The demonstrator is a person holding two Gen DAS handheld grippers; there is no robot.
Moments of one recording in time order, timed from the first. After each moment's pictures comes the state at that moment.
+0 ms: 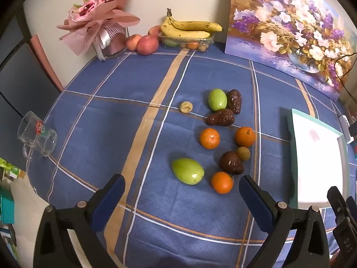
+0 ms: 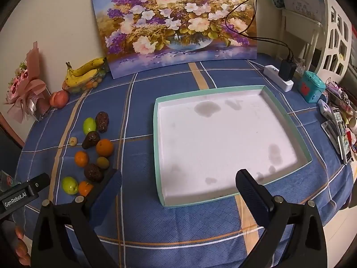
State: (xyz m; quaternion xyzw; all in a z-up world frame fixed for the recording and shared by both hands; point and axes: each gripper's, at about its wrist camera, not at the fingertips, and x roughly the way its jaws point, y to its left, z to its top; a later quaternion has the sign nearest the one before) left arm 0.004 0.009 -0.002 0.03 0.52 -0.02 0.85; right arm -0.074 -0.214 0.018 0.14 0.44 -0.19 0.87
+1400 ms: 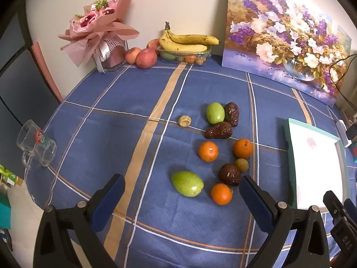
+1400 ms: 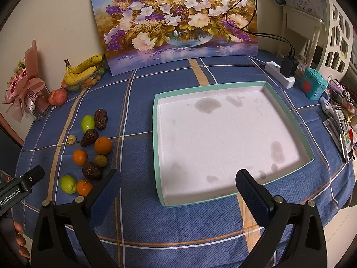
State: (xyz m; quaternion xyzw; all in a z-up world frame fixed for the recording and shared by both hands) left arm 0.002 0.011 0.004 0.03 0.48 -0.03 0.88; right arm -0.064 -0.218 0.011 0.14 0.45 -0.19 0.86
